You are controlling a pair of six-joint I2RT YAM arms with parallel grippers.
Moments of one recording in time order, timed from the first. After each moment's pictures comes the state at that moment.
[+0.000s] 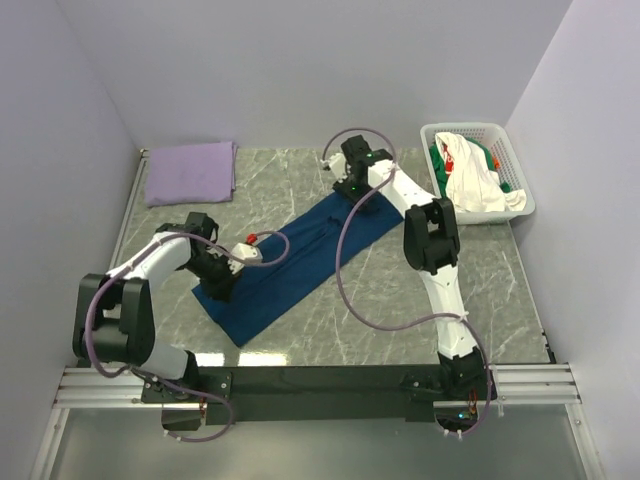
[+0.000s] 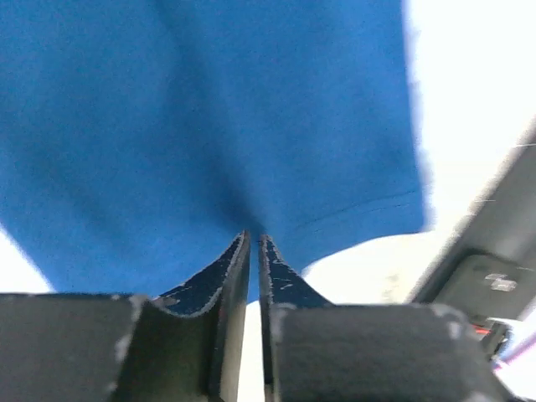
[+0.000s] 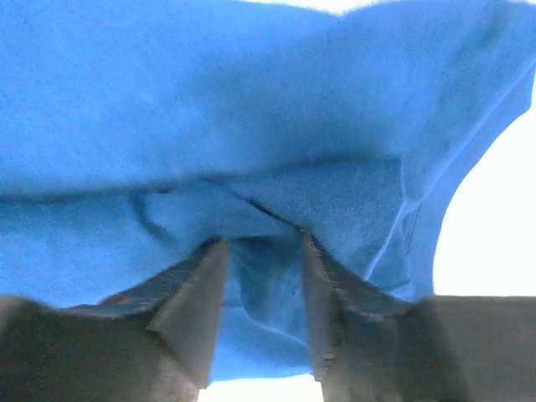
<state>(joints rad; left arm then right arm) -0.09 1.48 0.86 -0.91 0.45 0.95 0.38 2.44 2.18 -0.93 0.01 -0.48</state>
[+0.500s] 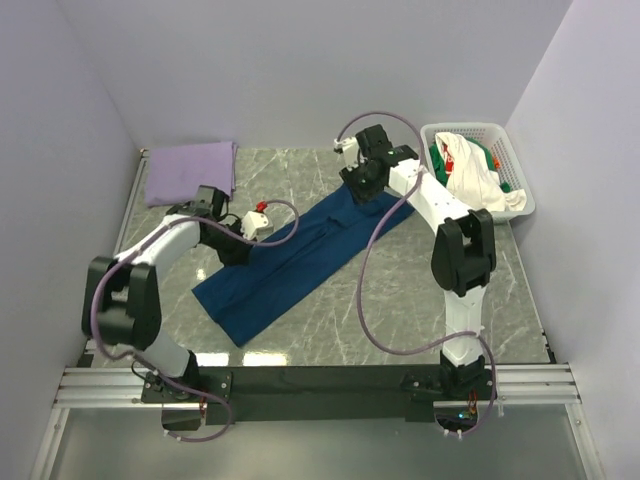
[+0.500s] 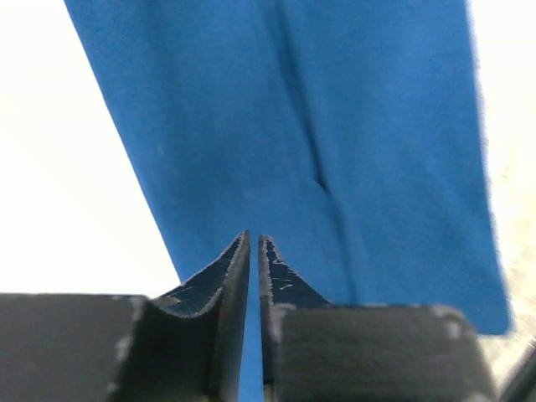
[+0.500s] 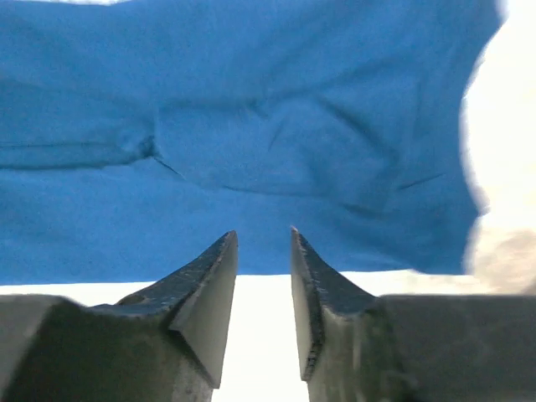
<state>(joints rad) -0.17 1.54 1.04 -0.72 0.54 0.86 0.40 2.05 1.86 -0.81 -0.09 -0.28</state>
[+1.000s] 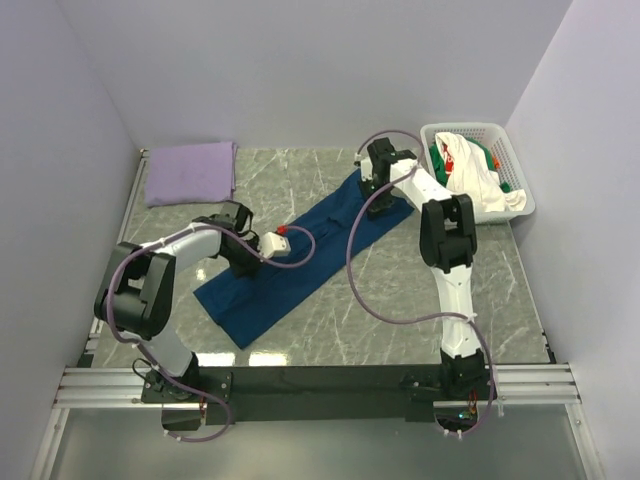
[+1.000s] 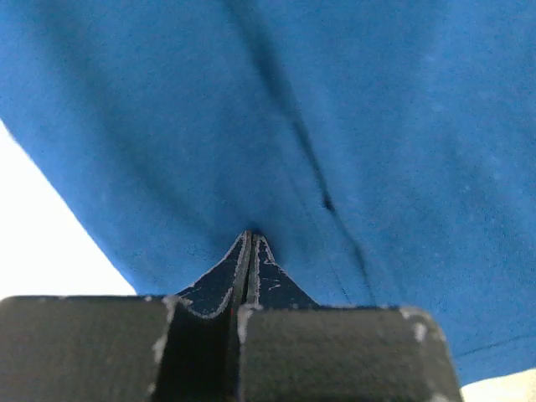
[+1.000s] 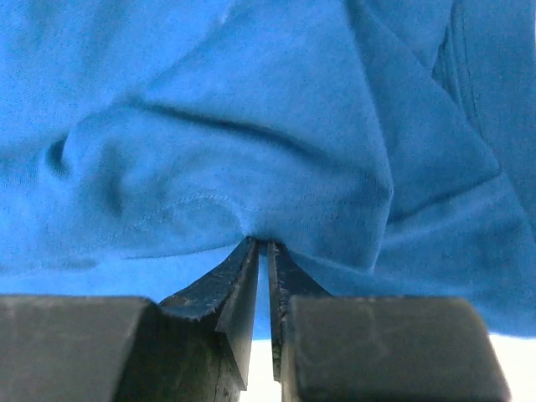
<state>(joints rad) -0.30 1.67 0.97 -0.58 0.39 0.90 0.28 2.34 1.99 -0.90 -0.14 -0.09</state>
